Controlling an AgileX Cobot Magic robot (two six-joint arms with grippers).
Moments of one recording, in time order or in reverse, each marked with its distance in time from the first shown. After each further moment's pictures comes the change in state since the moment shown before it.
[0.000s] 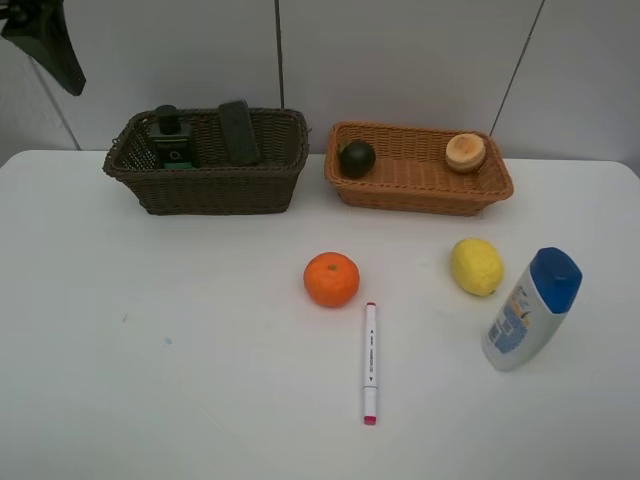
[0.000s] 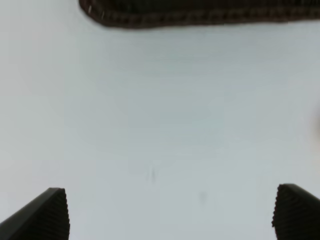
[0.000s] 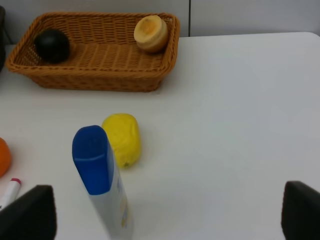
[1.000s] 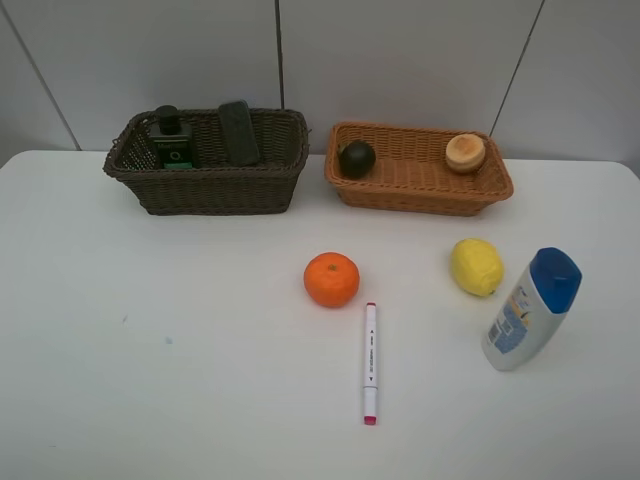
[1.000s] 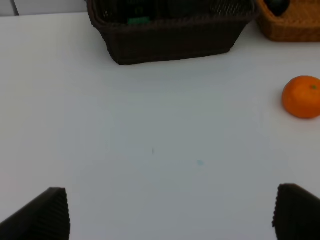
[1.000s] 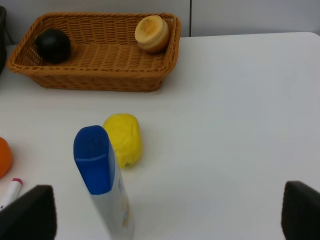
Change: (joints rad) left arm 0.000 -1.402 0.738 -0.029 0.004 0.137; right arm 0.000 0.000 0.000 0.002 0.000 0.000
